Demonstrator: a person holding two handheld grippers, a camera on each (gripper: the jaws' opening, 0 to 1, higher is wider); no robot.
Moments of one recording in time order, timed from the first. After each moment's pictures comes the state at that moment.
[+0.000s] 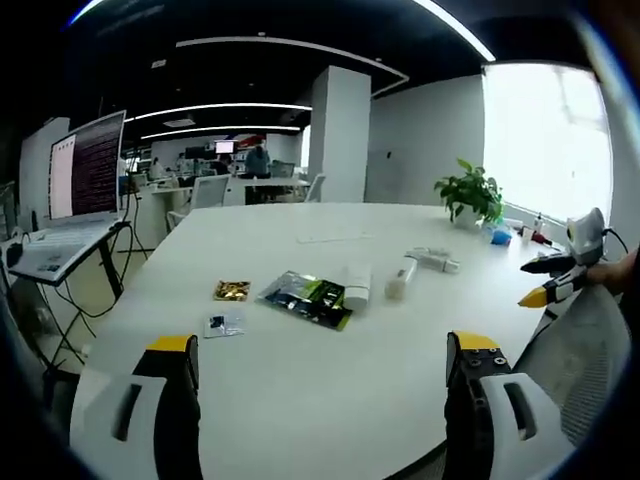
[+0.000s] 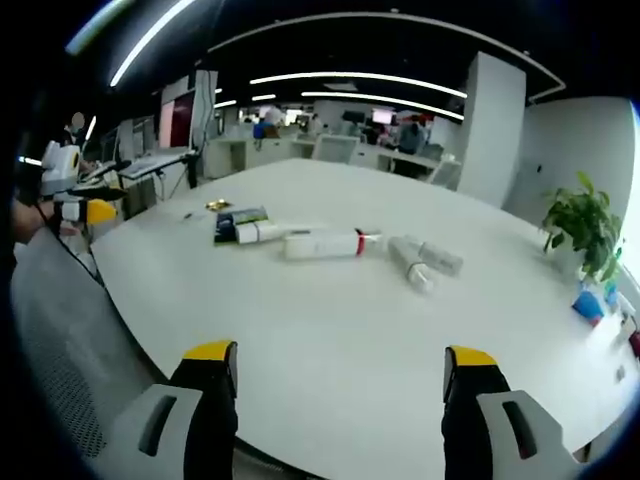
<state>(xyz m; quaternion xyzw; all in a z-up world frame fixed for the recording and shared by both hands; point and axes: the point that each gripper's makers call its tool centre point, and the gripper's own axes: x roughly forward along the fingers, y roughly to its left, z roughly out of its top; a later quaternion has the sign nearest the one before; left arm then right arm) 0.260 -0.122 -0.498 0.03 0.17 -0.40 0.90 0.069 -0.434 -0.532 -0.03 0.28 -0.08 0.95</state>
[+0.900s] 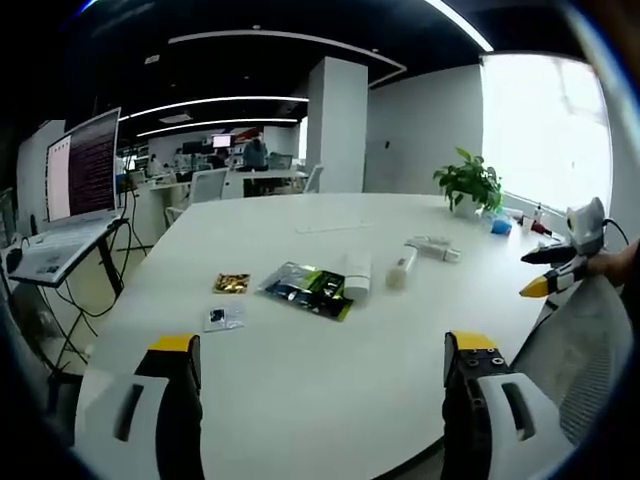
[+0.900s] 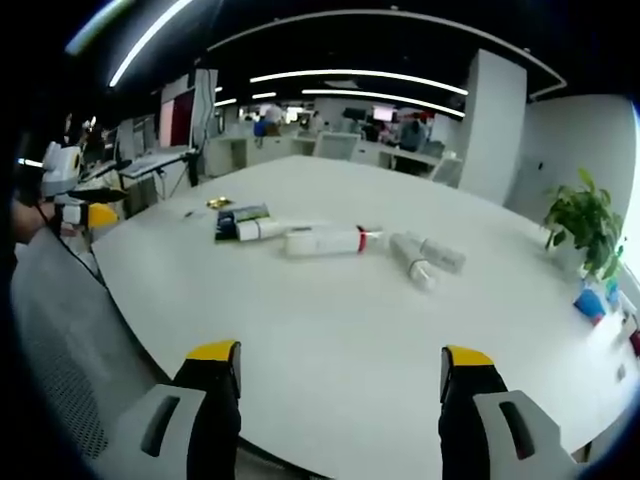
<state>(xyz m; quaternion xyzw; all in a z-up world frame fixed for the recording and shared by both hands) 0.256 -0.124 -0.504 0.05 0.18 -0.40 0.90 0.068 -0.434 -0.536 -0.03 0.29 -0.08 0.95</state>
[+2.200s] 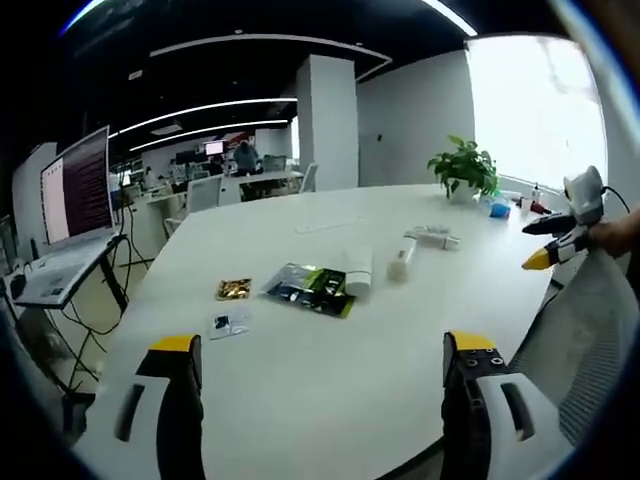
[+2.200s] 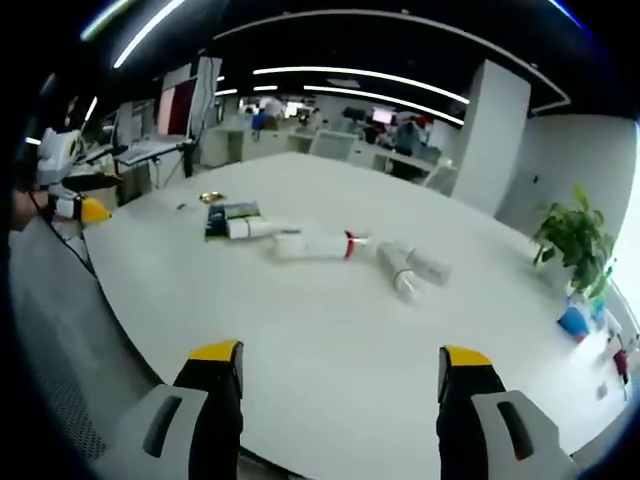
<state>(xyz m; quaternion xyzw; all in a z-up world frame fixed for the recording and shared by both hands) 0.256 -0.122 -0.505 0.09 0.17 -0.41 0.89 0.072 -0.447 -0.515 -0.07 0.29 -0.09 0.95</state>
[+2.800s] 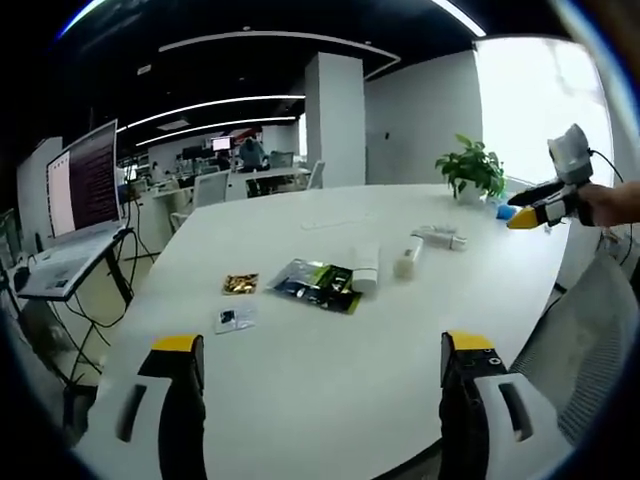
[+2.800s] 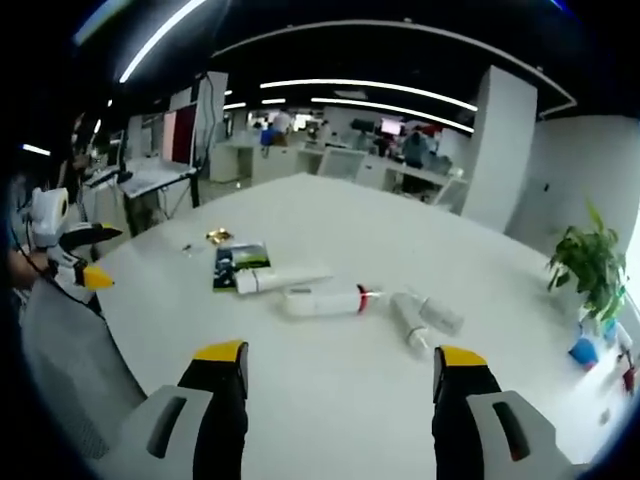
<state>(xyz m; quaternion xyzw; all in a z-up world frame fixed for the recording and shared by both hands) 0.258 -0.117 -0.507 0.09 0.18 -0.40 0.90 0.135 -0.438 -0.471 -0.06 0.27 -0.06 0.96</state>
